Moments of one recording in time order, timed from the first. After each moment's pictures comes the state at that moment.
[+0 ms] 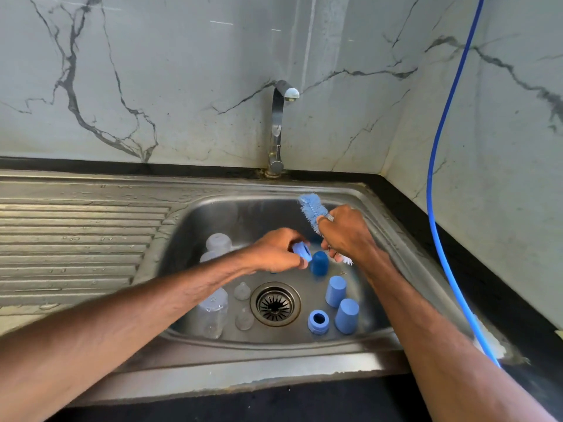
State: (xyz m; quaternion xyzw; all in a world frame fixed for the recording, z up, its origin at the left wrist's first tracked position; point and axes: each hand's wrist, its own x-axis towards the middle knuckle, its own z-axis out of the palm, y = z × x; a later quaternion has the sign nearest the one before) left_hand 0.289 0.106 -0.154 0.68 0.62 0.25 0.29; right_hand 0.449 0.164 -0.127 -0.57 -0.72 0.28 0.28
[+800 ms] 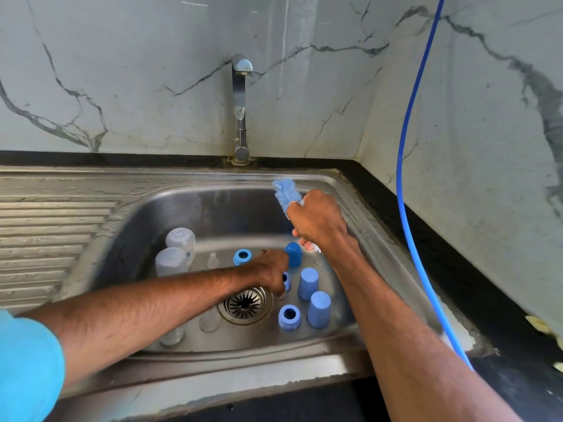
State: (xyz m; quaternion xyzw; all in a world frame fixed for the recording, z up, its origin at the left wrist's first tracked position) left_hand 0.338 0.154 -0.228 0.72 0.66 0.01 0.20; right_hand 0.451 0.163 -0.117 -0.59 -0.72 0.23 0.29
